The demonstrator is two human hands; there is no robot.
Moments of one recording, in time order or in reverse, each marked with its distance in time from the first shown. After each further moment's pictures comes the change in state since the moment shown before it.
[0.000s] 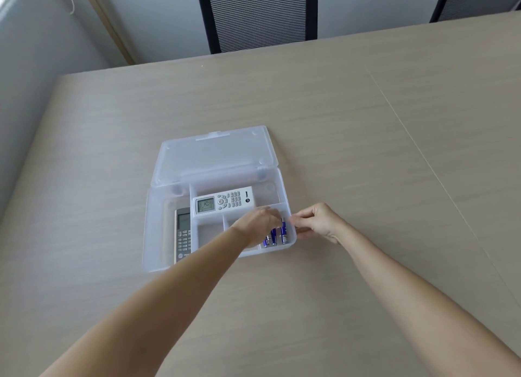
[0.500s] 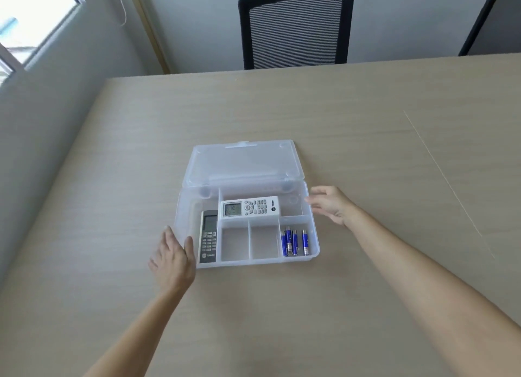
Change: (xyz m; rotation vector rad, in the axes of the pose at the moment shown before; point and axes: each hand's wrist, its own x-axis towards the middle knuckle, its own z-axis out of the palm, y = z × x) left_hand -0.198 -0.063 0.047 -0.562 0.626 -1.339; right_hand 0.060 -0.086 0.038 -0.038 0.095 0.004
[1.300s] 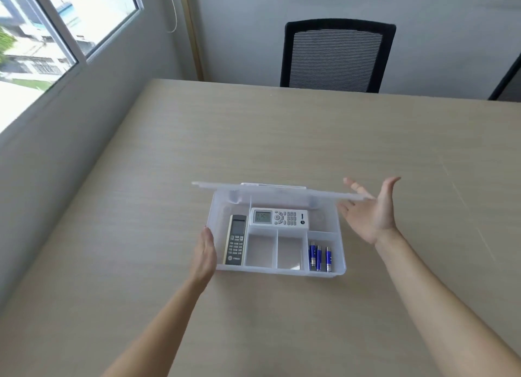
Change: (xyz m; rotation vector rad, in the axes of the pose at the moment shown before) left_hand -0.001 0.014 -0.003 -0.671 -0.302 -0.136; right_hand -0.080 -0.039 -0.006 0.668 -0.080 -0.188
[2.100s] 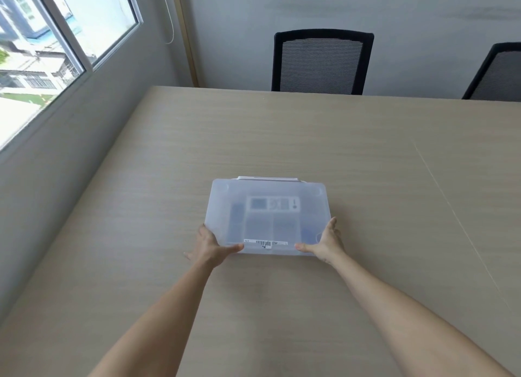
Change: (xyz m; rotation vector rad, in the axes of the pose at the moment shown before) left_hand -0.020 -0.010 -0.005 0.515 -0.011 0.019; right_hand -0.048 0.116 -0.011 -1.248 0.296 0.142
